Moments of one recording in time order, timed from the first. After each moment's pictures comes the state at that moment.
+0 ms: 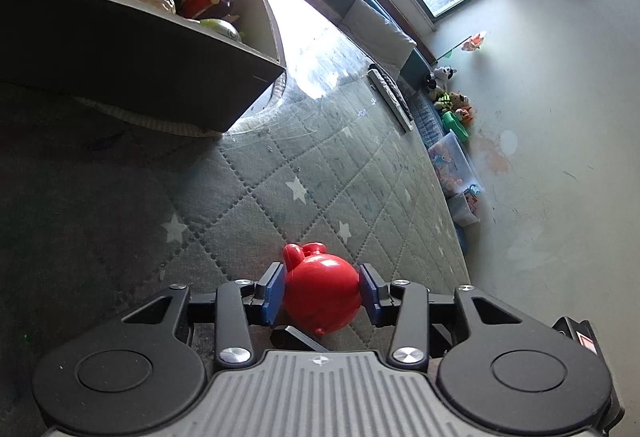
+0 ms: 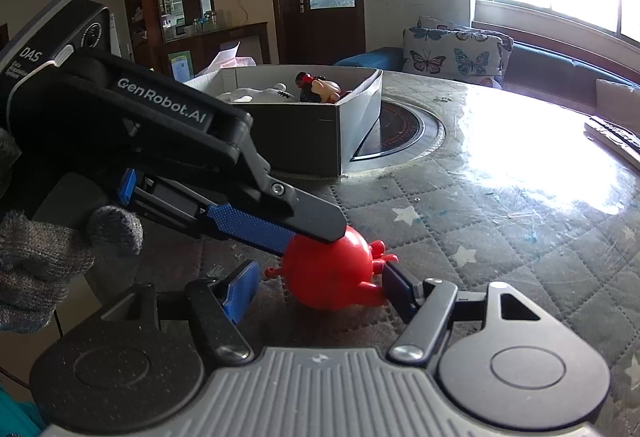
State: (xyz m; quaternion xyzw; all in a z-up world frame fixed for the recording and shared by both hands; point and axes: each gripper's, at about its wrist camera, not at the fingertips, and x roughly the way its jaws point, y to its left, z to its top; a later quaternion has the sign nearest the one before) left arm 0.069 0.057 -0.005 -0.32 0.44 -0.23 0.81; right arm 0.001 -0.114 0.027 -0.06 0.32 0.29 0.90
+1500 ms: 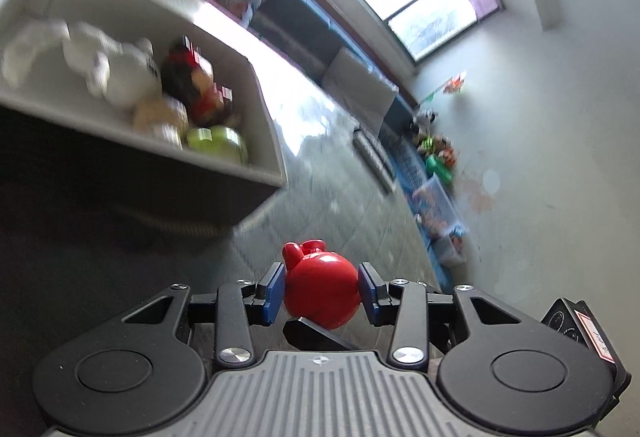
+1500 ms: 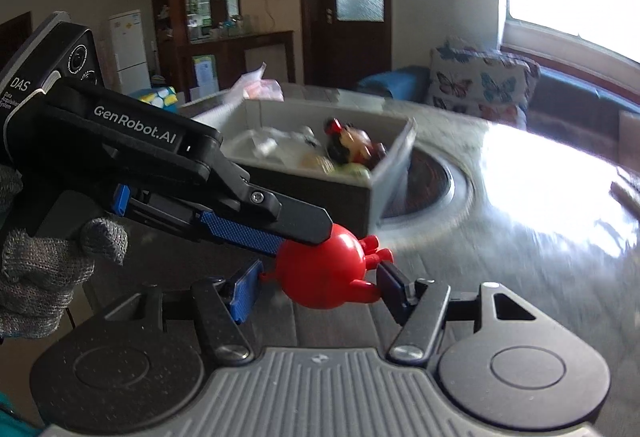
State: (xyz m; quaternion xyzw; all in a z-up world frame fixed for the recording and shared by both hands) left arm 0.067 0.108 0.037 -0.34 0.36 -0.22 0.84; right arm 0.039 -0.069 0.074 -0.09 0.28 0.33 0.90
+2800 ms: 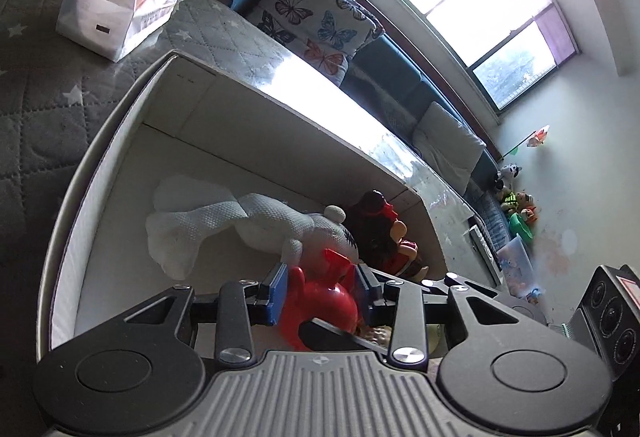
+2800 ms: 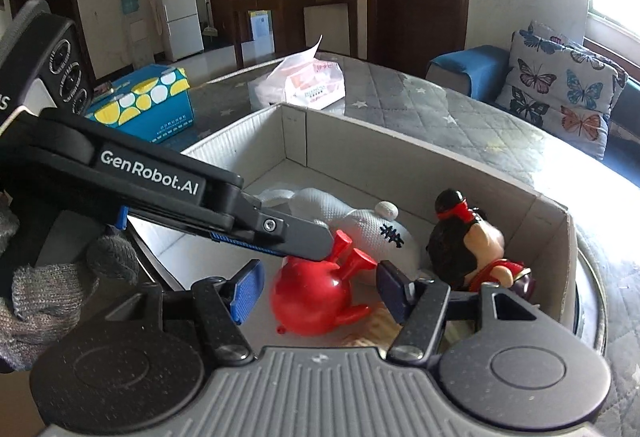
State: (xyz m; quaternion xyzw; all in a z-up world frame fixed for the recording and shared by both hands) left arm 0.161 0.232 0.017 -0.33 0.37 -0.09 0.86; right arm 0.174 0.077 0.054 -0.13 0.35 0.40 0.84
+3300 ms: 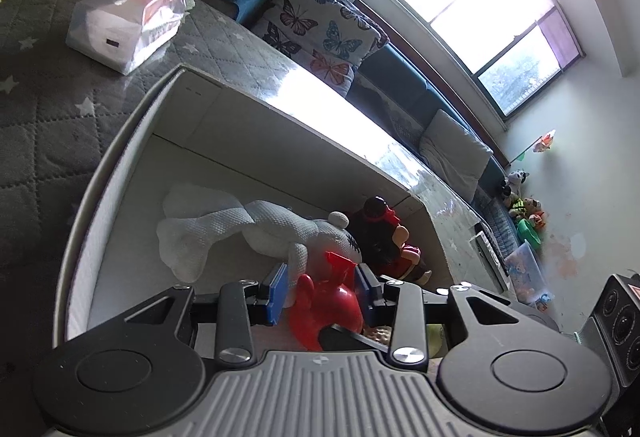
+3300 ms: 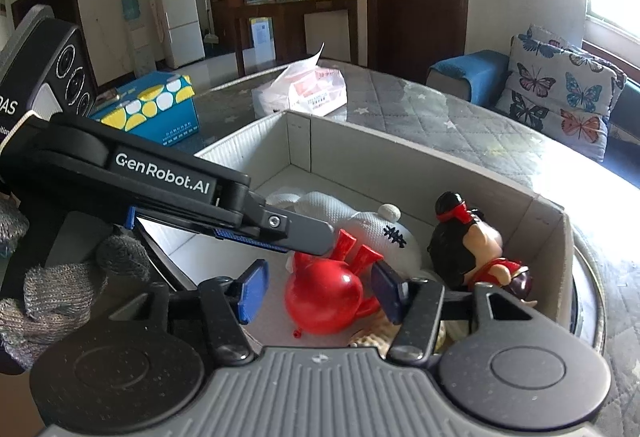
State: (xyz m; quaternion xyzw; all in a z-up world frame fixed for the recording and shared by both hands) left arm 0.148 0.230 0.026 -0.32 0.35 -0.07 0.88; right arm 0.166 0.073 0.064 -0.12 0.33 0.40 0.84
